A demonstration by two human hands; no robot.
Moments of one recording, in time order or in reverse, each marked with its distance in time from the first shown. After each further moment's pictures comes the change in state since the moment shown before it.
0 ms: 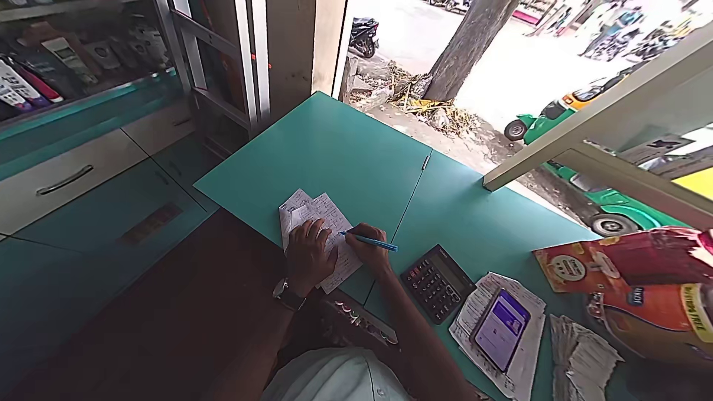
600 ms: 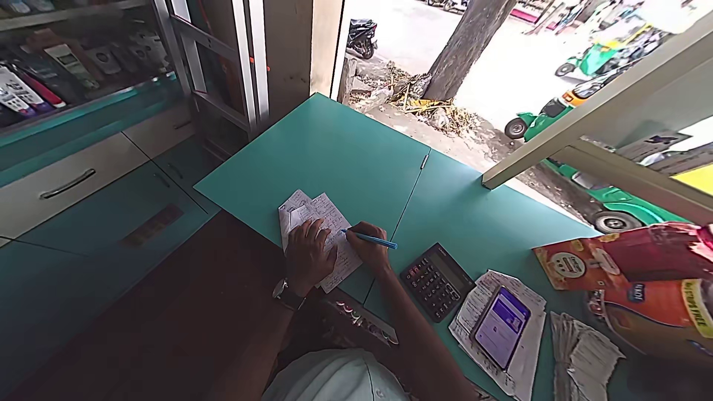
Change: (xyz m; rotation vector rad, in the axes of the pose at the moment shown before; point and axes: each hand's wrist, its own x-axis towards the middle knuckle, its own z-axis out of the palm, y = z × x) left_hand -0.001 0.000 0.000 0.022 0.001 0.000; right_hand 0.000 -0.001 0.000 0.011 0.035 0.062
